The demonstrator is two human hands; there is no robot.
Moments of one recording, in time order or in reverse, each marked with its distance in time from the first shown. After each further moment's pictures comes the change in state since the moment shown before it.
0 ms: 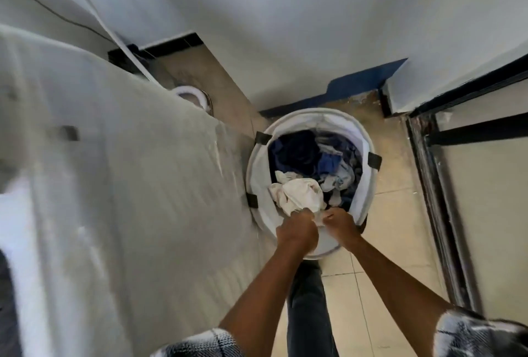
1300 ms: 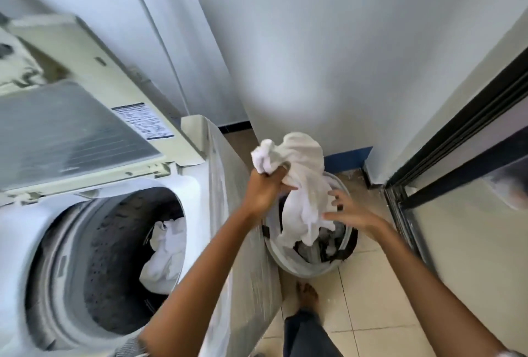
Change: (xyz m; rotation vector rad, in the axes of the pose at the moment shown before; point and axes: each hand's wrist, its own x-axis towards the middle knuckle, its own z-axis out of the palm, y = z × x) left_hand -0.278 0.025 -0.142 -0.985 0.482 0.570; right_hand -0.246 -0.083 -0.142 0.161 -0.037 -0.443
